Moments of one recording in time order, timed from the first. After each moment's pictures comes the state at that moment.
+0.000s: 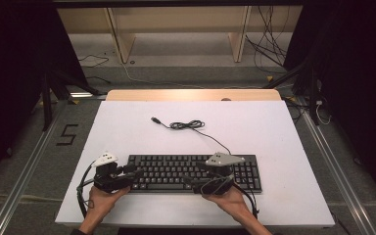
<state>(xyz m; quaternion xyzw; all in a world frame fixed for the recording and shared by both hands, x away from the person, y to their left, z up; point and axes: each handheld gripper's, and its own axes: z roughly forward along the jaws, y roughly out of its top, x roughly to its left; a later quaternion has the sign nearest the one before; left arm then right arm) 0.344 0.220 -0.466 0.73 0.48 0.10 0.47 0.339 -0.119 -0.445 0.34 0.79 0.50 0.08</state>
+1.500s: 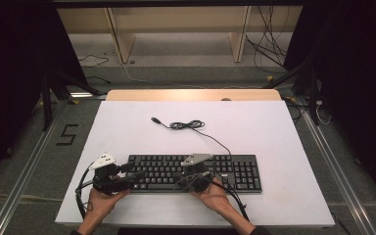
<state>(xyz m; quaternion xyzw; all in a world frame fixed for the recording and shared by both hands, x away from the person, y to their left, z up) 0.337 0.220 -0.462 0.73 0.46 0.10 0.50 0.362 -0.067 -0.476 0.32 0.85 0.41 0.06</state>
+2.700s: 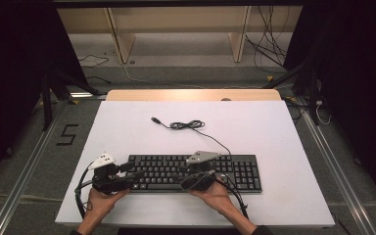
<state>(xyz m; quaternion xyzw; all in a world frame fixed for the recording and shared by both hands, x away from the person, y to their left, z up) 0.338 0.222 -0.462 0.73 0.46 0.11 0.49 0.360 -0.078 -0.465 0.33 0.82 0.46 0.05</state>
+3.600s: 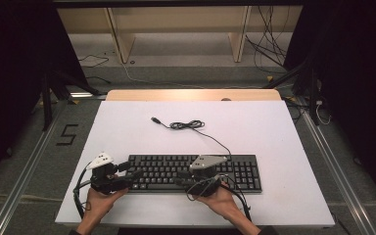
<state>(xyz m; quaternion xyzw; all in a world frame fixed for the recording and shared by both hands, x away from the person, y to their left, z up) 0.338 0.226 -0.461 0.72 0.47 0.11 0.50 0.340 -0.087 -0.452 0.30 0.83 0.47 0.05</state>
